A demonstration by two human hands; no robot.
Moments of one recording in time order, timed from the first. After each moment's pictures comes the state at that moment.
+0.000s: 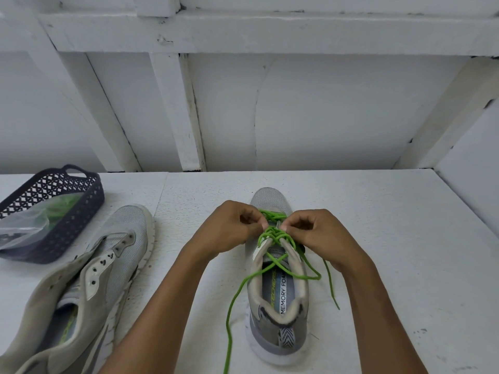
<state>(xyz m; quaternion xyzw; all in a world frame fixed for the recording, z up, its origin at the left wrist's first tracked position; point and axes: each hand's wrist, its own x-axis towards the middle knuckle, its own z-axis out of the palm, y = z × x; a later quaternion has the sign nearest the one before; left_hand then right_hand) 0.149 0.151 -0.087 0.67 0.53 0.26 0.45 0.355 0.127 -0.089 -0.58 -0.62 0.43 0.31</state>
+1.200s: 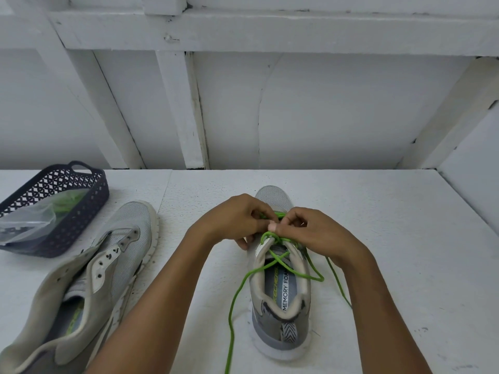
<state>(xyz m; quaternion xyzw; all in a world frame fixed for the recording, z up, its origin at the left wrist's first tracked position) 0.153 0.164 -0.071 0.73 0.50 0.13 0.45 0.345 0.129 -0.080 -0.60 -0.61 0.46 0.23</state>
